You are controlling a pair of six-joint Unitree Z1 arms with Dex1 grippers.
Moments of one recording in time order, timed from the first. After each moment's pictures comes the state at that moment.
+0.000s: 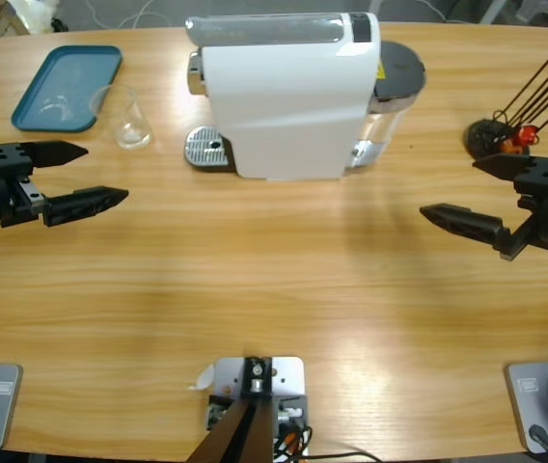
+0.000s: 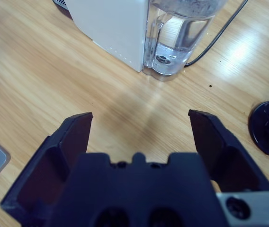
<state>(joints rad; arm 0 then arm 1) -0.66 1.21 -0.47 -0.14 -0.12 0.03 0.89 1.10 -0.58 0.23 -0.19 0.15</state>
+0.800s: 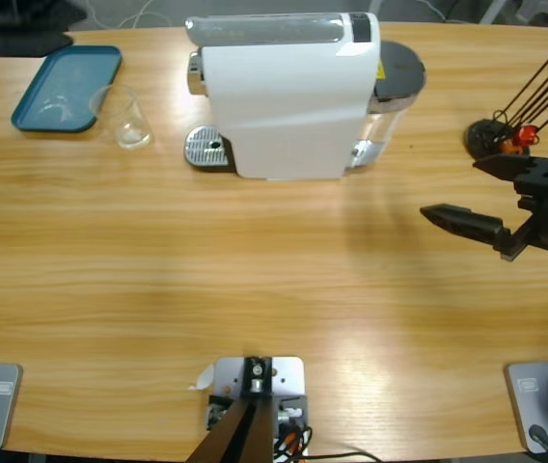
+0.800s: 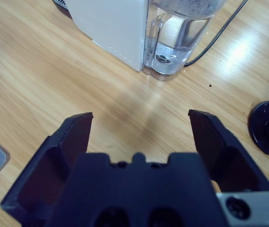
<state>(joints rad) -0.37 1.32 -0.92 0.11 -0.64 -0.35 0.90 1.10 -0.58 0.23 -0.20 0.15</state>
